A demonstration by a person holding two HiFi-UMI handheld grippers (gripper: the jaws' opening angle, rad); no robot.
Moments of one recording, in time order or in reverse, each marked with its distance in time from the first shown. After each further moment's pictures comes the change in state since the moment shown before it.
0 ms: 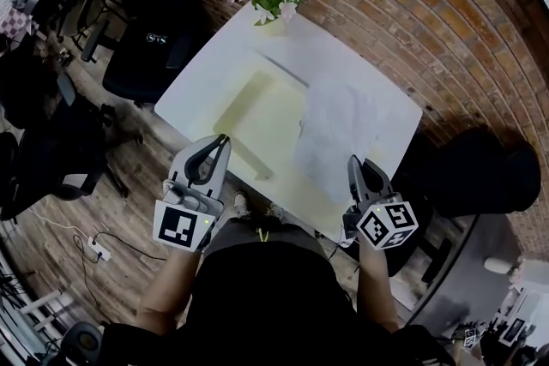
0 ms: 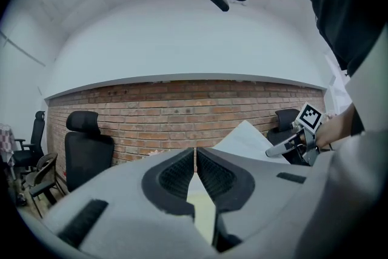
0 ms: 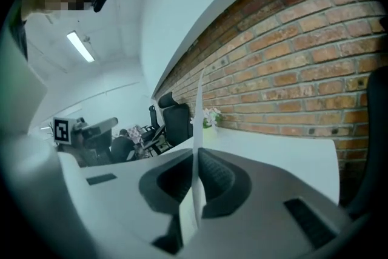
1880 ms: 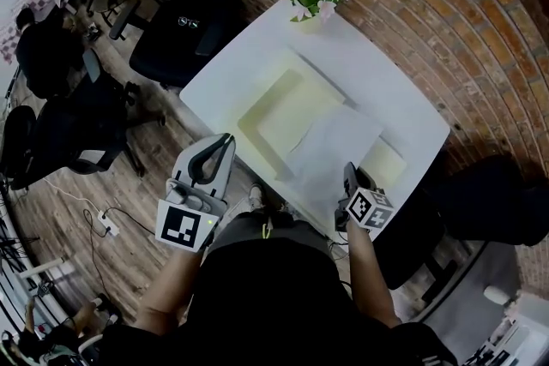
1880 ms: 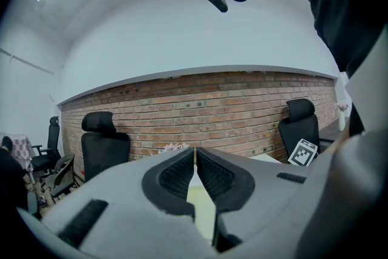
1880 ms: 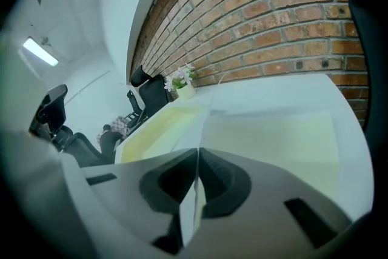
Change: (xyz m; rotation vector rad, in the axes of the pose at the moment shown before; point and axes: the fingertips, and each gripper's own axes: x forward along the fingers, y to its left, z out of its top) left arm -0.018 0.030 -0.009 0.027 0.077 0.111; right arm 0.077 -0.051 -0.151 0.222 0.262 -0.124
